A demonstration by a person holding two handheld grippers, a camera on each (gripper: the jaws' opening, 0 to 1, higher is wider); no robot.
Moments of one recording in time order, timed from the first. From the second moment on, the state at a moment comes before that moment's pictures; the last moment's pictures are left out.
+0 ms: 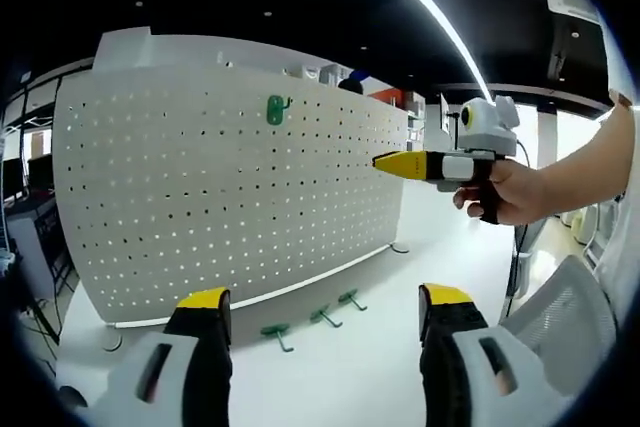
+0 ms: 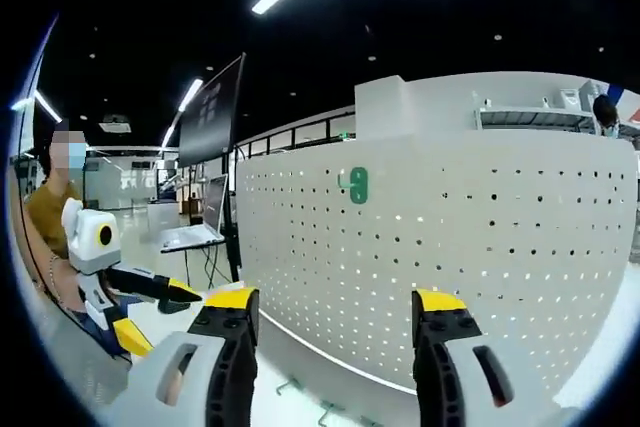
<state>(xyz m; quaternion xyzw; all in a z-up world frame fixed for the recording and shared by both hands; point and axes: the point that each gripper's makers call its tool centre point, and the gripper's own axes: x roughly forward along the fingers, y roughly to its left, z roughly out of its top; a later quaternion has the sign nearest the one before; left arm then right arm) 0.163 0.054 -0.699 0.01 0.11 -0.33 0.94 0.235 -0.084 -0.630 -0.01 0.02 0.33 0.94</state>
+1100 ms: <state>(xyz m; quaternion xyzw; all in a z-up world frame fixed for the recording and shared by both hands) 0.157 0.070 -0.706 0.01 0.13 -0.32 0.94 0.193 -0.129 -0.683 -0.01 0.08 0.32 0.94</state>
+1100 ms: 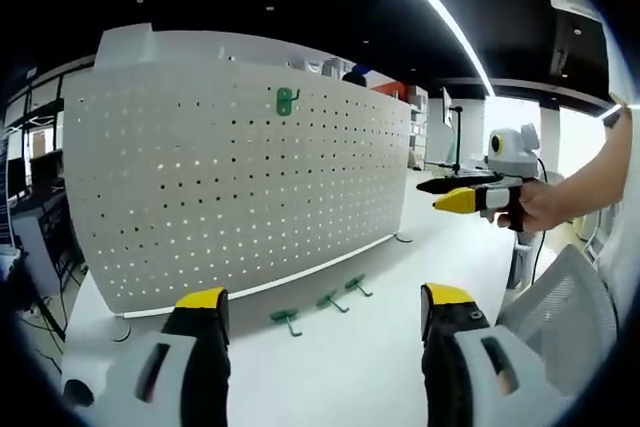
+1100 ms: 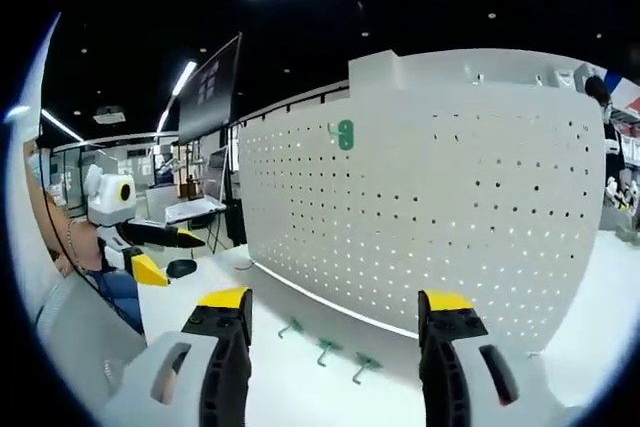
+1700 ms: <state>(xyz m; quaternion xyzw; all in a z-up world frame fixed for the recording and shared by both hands) 0.150 0.075 -0.717 0.02 0.14 -0.33 0.93 0.170 -0.146 -0.707 -0.02 0.11 0.31 0.94</state>
